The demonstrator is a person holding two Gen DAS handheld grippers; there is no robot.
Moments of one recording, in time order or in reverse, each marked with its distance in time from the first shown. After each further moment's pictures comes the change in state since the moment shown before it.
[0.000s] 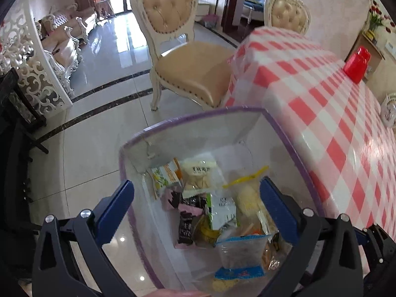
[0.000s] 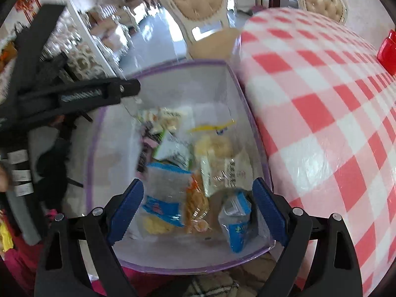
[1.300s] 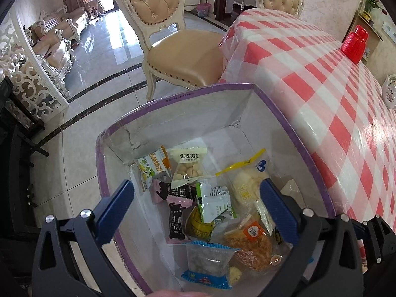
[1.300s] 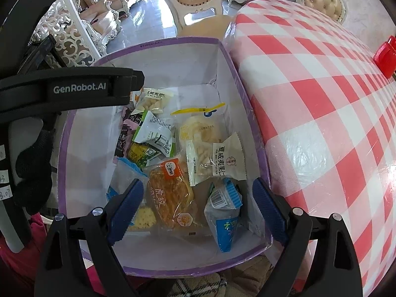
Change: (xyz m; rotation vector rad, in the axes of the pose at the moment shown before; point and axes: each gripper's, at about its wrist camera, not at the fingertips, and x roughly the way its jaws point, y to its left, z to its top) left arm 0.024 -0.018 -0.008 0.057 0.053 0.006; right arm 0.026 -0.003 -0.008 -0.026 0.045 -0.075
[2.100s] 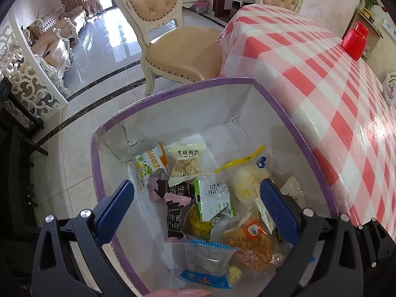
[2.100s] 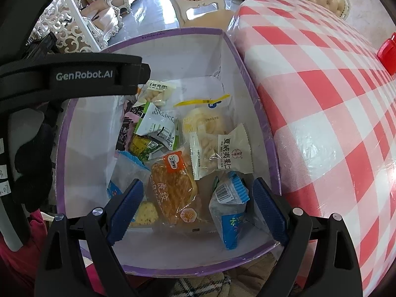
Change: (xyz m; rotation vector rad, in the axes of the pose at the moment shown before) left arm 0.006 -0.001 0.000 0.008 0.021 0.000; right arm 0.010 0.003 -0.006 0.001 0.027 0.018
